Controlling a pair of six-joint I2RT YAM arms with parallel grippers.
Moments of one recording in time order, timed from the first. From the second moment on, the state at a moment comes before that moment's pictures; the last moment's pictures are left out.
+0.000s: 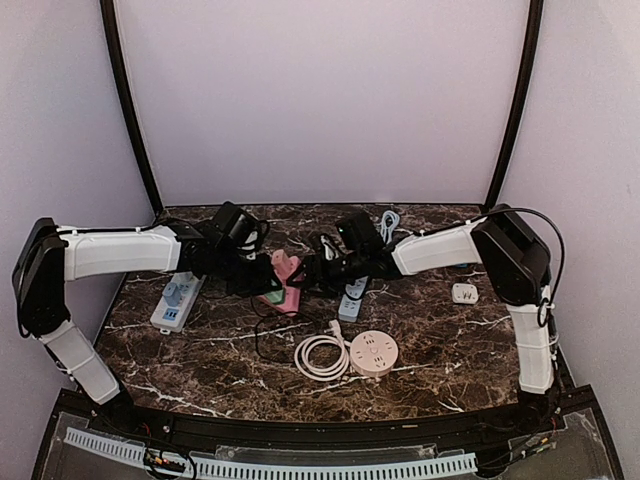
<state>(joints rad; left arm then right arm) -0.69 1.62 1.11 -0.44 0.14 -0.75 0.79 2.15 1.43 0.07 -0.62 0.81</state>
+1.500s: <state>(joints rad) -0.70 1.35 1.00 -0.46 0.09 -0.77 0.79 2.15 1.42 0.11 -0.49 0.86</state>
